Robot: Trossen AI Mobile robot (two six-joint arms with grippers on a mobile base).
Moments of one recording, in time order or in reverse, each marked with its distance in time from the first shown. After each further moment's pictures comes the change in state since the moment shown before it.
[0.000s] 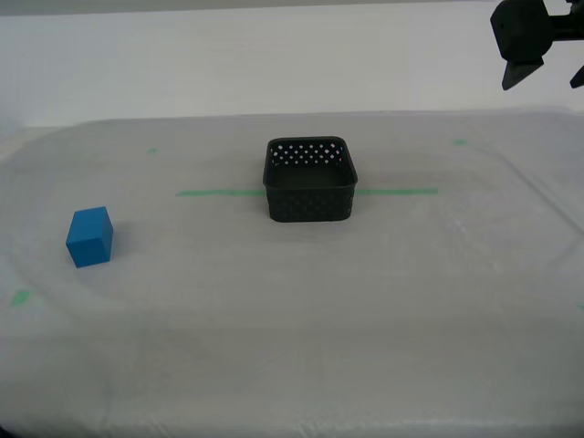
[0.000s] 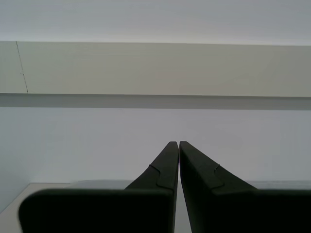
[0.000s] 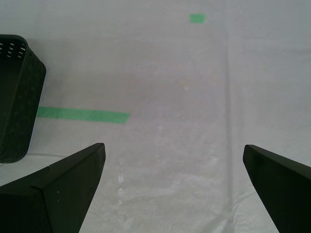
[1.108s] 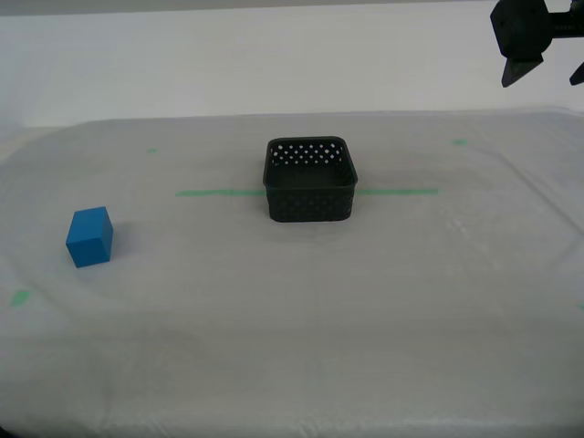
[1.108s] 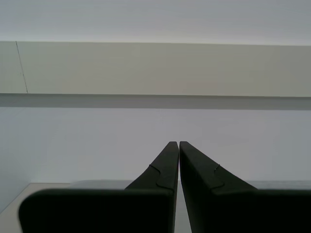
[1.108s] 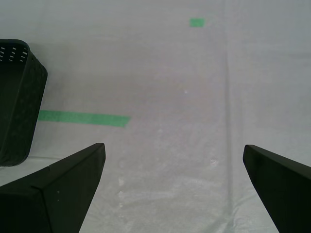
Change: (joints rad) arm 0 -0.001 0.000 0.005 0.004 0.000 0.000; arm 1 0.000 0.000 0.000 0.000 0.000 0.000
